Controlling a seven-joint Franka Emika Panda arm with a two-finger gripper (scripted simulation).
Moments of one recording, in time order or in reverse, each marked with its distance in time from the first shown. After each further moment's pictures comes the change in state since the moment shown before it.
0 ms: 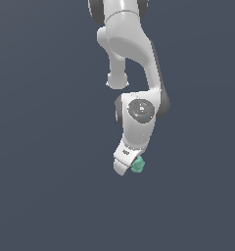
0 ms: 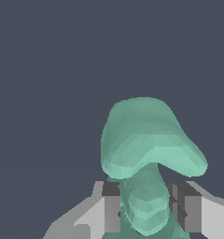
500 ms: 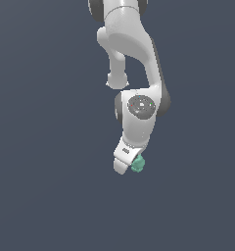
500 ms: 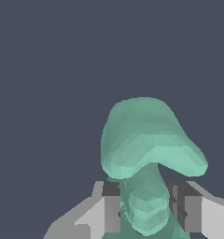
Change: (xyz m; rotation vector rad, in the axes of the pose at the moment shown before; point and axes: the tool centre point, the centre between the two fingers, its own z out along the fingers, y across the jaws) arm 0.000 0.001 -0.011 -0.004 0.005 -0.014
